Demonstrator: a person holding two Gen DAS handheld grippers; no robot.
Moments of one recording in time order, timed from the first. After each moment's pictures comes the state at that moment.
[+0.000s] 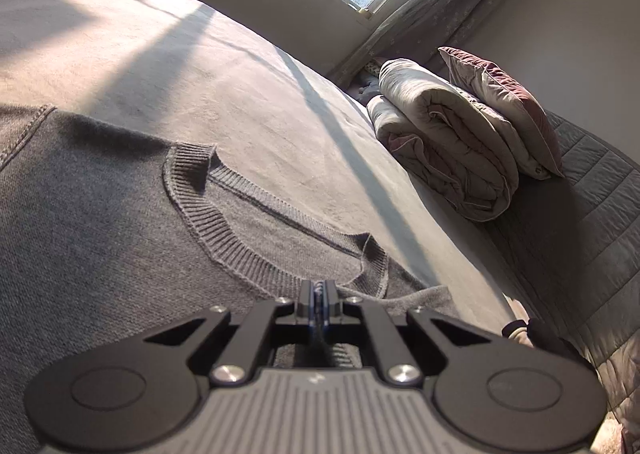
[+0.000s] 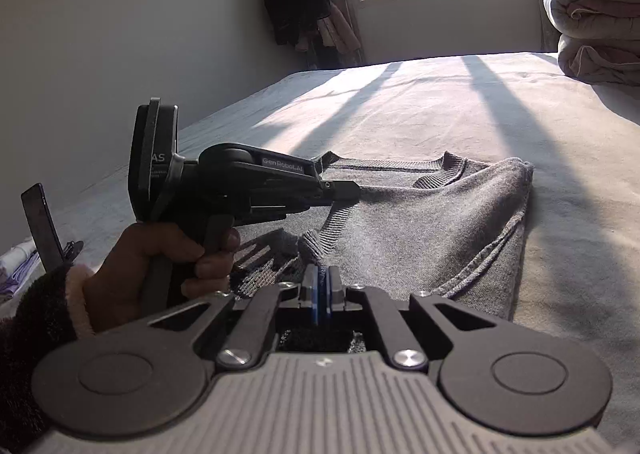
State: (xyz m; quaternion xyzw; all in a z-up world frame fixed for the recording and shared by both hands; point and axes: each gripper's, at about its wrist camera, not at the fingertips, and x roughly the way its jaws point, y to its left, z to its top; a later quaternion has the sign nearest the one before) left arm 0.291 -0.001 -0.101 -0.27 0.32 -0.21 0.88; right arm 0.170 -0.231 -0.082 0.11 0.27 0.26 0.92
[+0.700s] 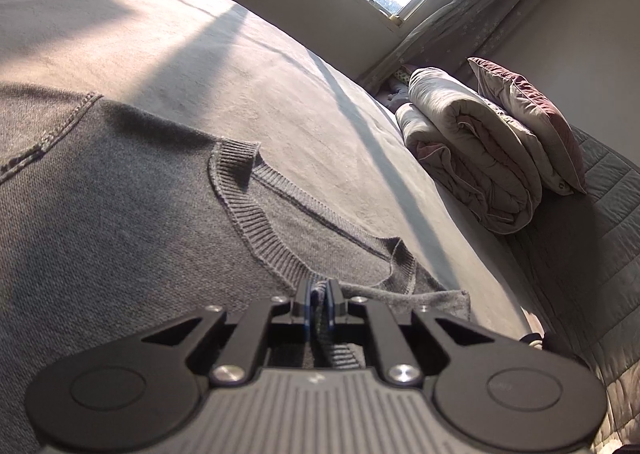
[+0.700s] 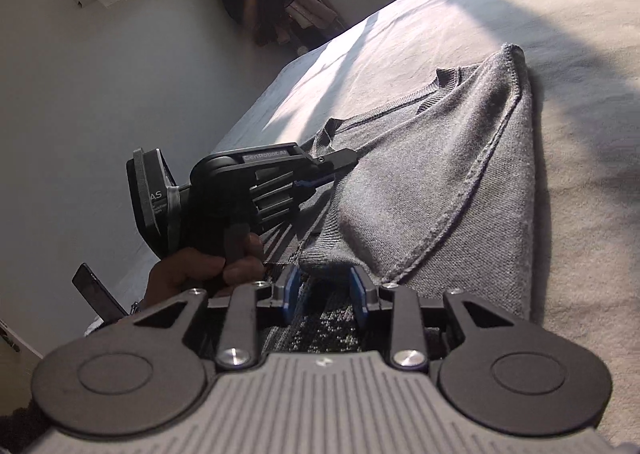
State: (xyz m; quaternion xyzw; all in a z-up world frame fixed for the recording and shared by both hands) left arm 0.269 0.006 -0.099 -0.27 0.33 -0.16 0.89; right arm 0.191 -0.246 -0.109 0.28 0.35 0.27 0.85
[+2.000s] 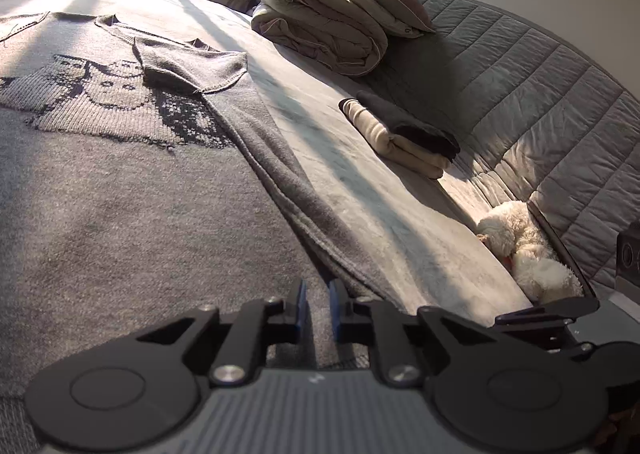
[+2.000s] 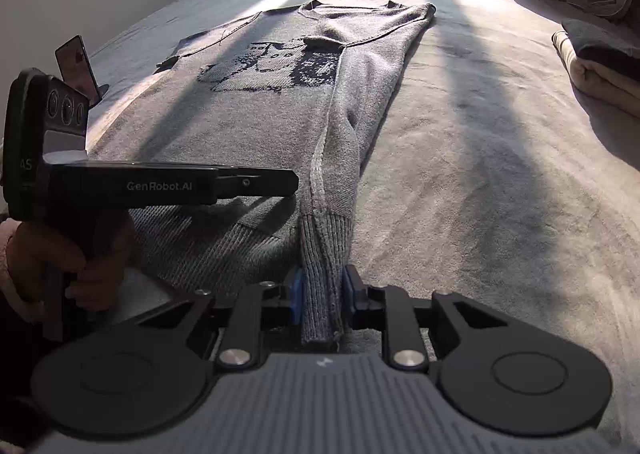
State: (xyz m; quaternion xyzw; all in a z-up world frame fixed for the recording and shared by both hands) left arm -0.041 -0.056 -0.099 -0.16 0.36 -0.35 0.85; right arm -0.084 -0.254 -0.073 0.02 0.44 0.18 0.88
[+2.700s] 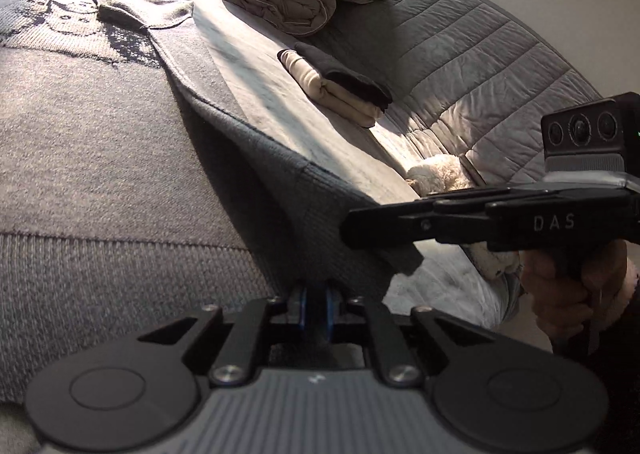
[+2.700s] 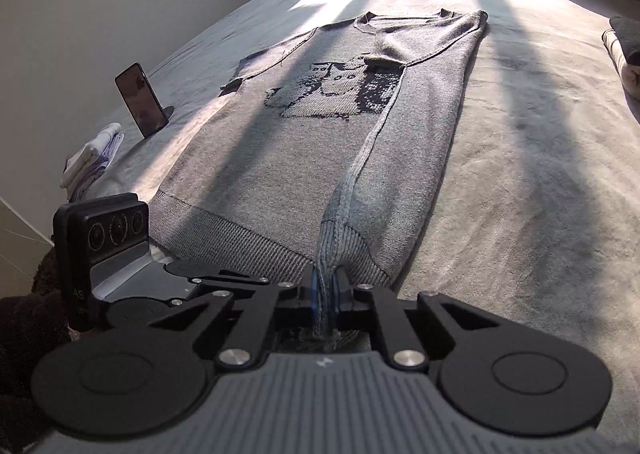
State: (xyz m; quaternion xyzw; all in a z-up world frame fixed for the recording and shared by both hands) left arm -0.095 -0.051 -0.106 -0.15 0.41 -0.45 0.78; right arm -0.075 -0.249 -0.044 0.08 0.44 0.27 0.85
